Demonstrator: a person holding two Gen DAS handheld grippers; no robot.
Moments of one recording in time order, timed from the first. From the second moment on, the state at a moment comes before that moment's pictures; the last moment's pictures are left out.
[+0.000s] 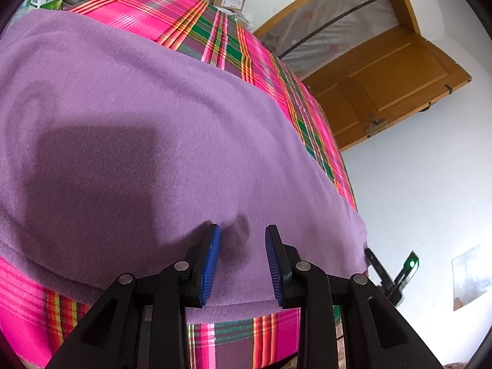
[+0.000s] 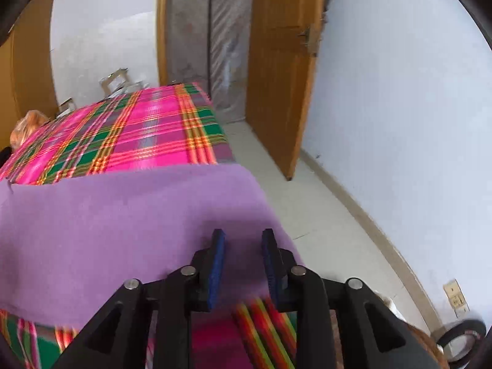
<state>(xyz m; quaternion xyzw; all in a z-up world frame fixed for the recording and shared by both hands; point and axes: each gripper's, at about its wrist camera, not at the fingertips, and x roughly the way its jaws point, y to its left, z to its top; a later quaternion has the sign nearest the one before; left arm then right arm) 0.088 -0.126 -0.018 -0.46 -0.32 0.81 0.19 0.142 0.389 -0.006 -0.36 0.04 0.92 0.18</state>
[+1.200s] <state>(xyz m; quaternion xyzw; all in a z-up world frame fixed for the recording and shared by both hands) 0.151 -0.232 -0.026 -0.42 -0.39 0.81 0.13 0.128 0.139 0.004 -0.37 -0.05 0.92 -0.13</state>
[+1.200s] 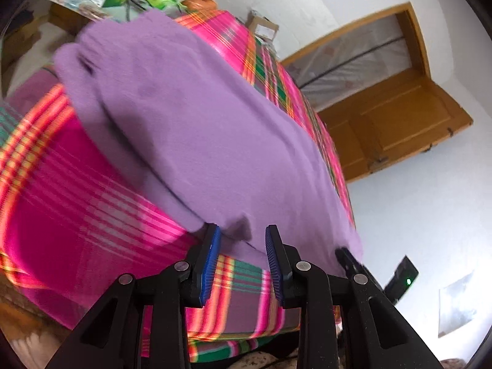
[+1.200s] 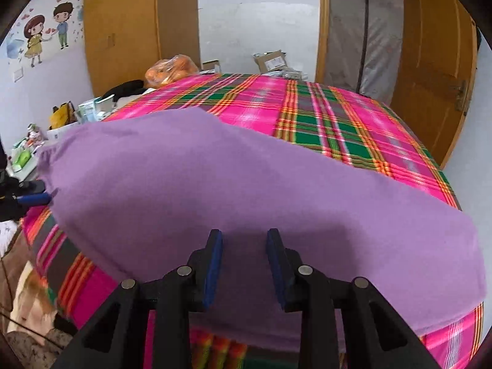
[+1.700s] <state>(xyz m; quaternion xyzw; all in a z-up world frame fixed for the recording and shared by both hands) 0.156 -0.293 -0.025 -0.39 -0.42 0.82 0.03 0.133 0.060 0.005 -0.37 -0.10 0.89 -0.25</state>
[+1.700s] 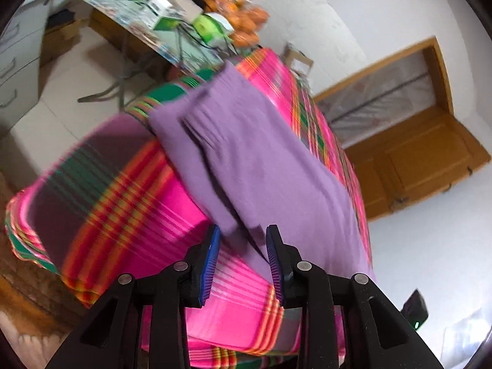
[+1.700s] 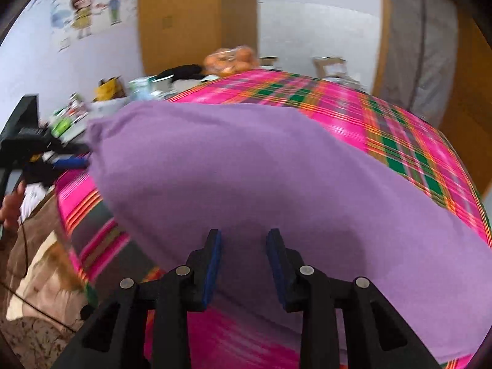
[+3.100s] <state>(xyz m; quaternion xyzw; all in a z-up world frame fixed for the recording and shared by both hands) 0.159 -0.375 -0.029 -0.34 -0.47 0.81 -0.03 0.053 -0.213 0.002 -0.40 -0.13 0.83 -0.37</state>
